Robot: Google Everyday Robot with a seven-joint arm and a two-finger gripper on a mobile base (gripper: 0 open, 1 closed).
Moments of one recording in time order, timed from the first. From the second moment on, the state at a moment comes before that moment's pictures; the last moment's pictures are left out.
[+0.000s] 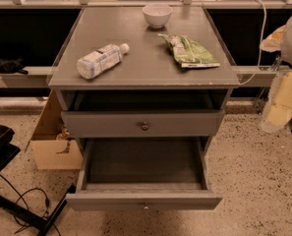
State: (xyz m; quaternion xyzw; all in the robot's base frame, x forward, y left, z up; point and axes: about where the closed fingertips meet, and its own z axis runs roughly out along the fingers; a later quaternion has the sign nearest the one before) arm 0.438 -0.216 0.977 -0.60 0.78 -0.04 0.16
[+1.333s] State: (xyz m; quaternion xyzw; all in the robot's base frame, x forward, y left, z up) arm 0.525 -0.061 0.998 -0.76 0.62 -0.15 0.14
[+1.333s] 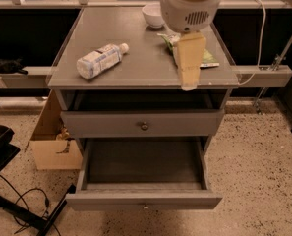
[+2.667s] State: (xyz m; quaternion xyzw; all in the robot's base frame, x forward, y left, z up) arm 0.626 0.115 0.968 -0.85 0.45 -0.27 0.10
